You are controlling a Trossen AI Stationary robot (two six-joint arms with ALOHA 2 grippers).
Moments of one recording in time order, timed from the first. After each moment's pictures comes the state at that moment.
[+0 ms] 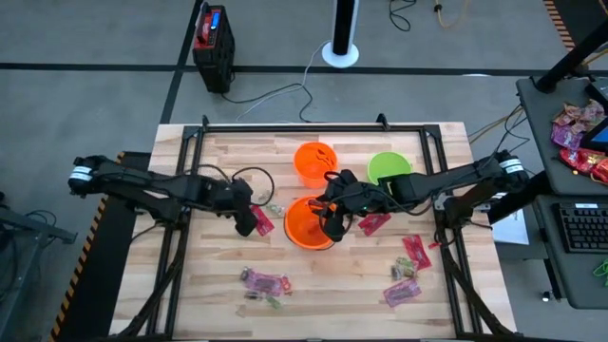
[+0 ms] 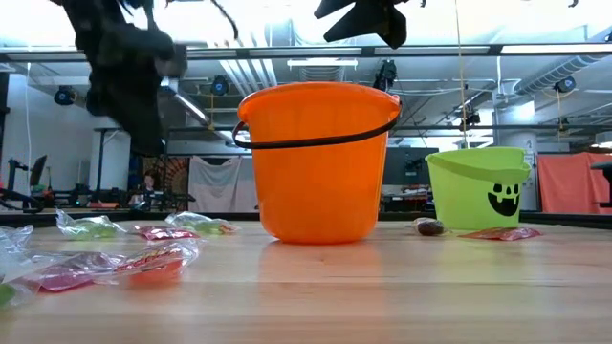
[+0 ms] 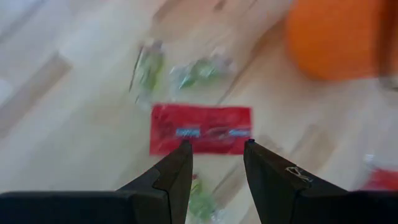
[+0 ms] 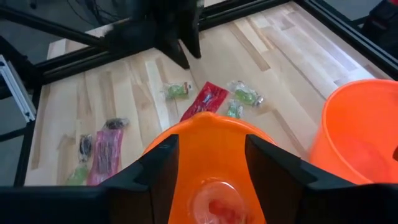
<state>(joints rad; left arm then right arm) -0.11 1.18 0.81 -0.81 -0.21 -0.82 0.17 1.51 1.29 -0.38 0.29 0.41</state>
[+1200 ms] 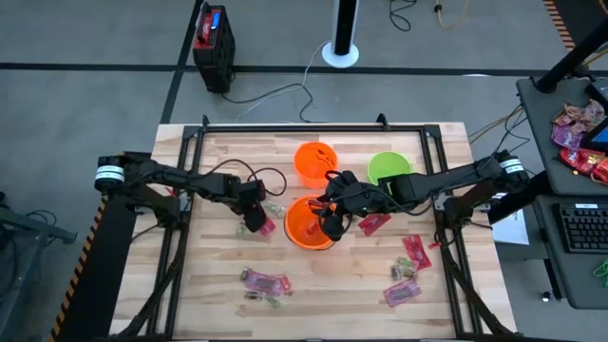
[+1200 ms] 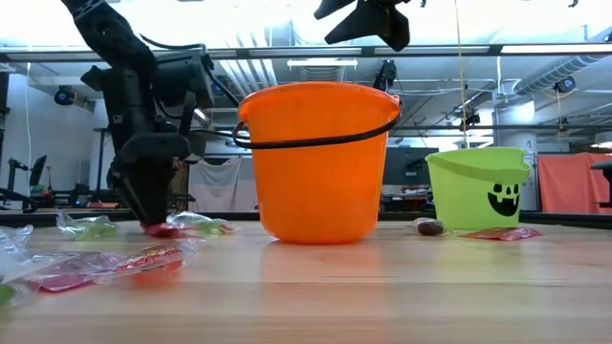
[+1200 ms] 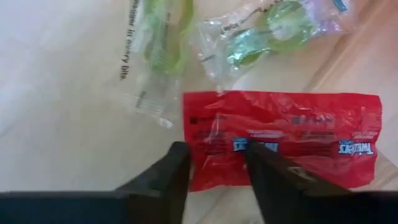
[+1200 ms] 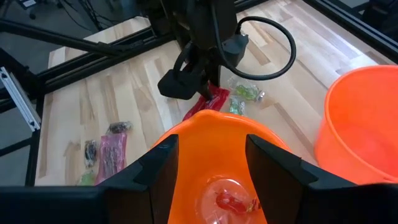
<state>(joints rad) 0.13 1.49 0.62 -0.48 0.00 -0.58 0.17 1.51 1.29 -0.39 0.29 0.48</state>
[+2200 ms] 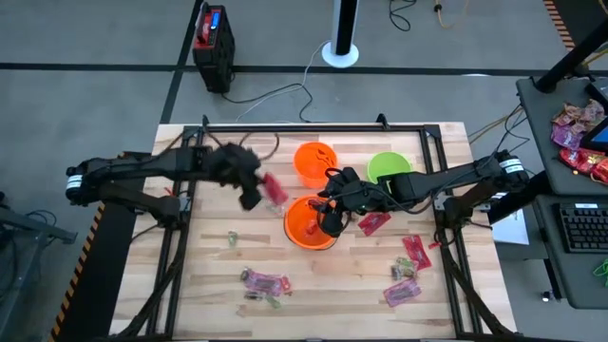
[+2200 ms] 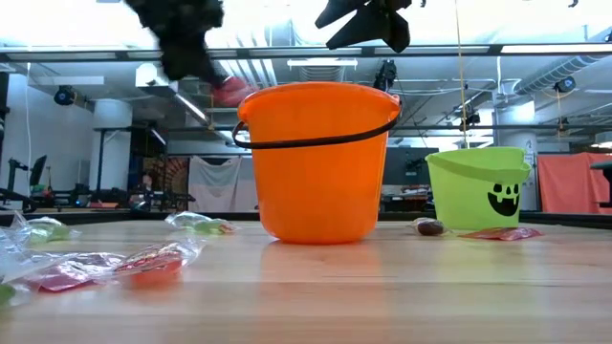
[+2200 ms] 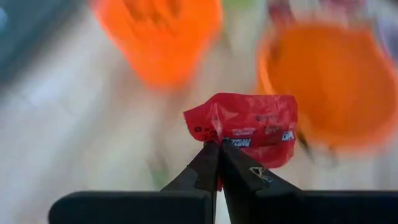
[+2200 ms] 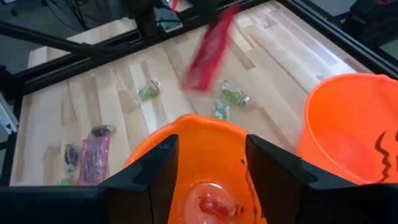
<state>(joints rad) 0.16 1.15 1.04 -0.68 -0.10 -0.25 0.16 1.51 1.29 -0.40 0.33 0.44</state>
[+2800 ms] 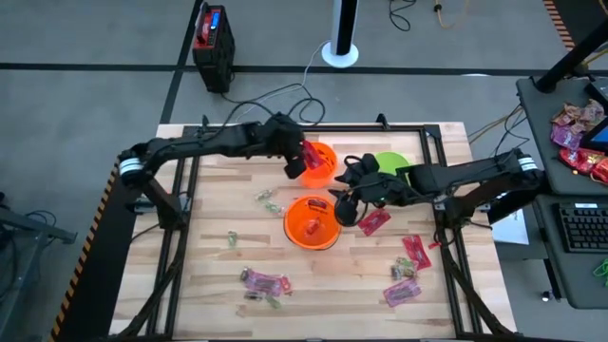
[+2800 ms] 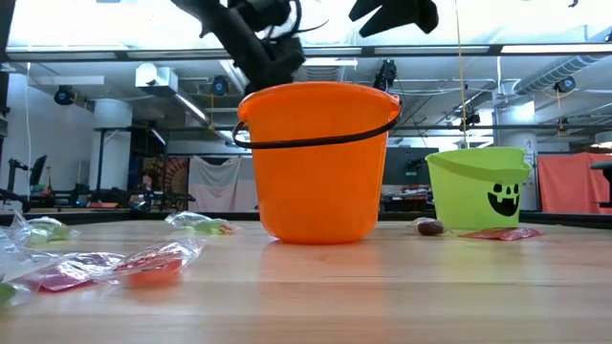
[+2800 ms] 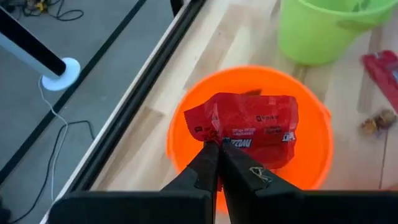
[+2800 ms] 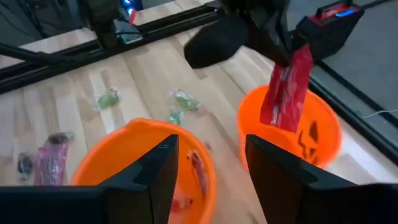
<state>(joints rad) 0.35 1.65 1.36 -0.47 -0.16 0.02 0.16 1.38 1.29 -0.56 0.47 0.41</state>
